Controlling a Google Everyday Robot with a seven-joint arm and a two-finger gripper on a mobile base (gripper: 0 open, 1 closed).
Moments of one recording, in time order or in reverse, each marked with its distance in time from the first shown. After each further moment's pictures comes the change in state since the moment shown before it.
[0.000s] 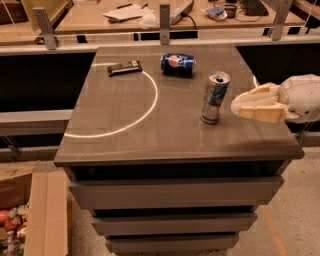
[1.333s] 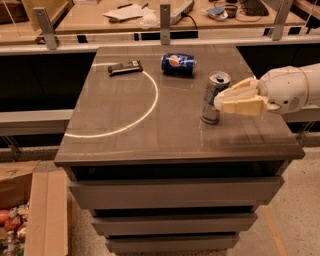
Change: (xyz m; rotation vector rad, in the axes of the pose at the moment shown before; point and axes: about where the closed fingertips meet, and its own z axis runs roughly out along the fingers) arm -0.001 -0.015 0.034 -0.025 0.080 0.061
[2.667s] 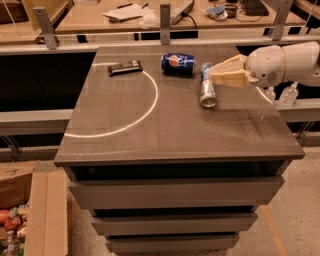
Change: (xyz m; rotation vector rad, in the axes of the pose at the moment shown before) arm 0.006 -0.111 0.000 0.183 0.039 -0.002
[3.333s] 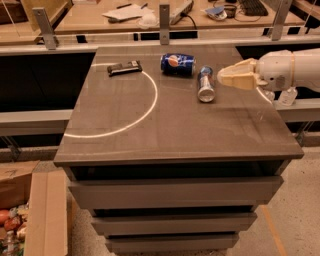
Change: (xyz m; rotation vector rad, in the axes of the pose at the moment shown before) arm 0.019 -0.015 -0.019 0.094 0.024 0.044
